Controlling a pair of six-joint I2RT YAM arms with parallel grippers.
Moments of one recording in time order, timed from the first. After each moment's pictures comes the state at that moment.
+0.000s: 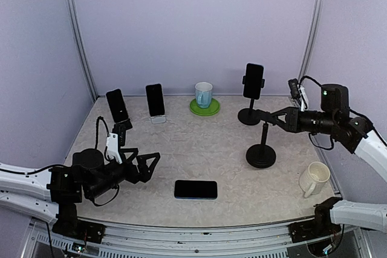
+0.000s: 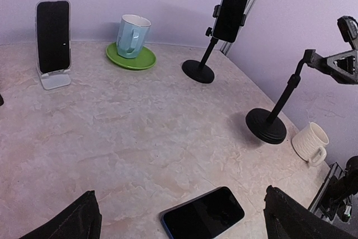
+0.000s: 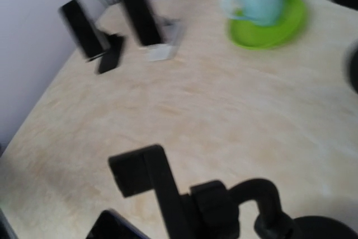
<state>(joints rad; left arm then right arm) -1.21 0.87 0.40 0.23 -0.56 -0.52 0.31 0.86 0.84 -0.39 -0.48 0.31</state>
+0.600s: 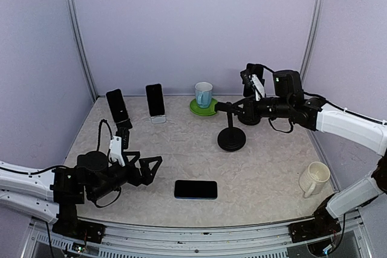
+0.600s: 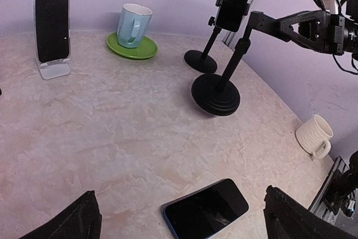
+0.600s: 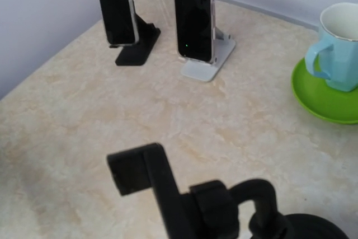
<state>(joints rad) -1.22 0.91 0.39 0.24 -0.56 -0.54 0.58 1.36 1.08 -0.12 -0.36 0.13</state>
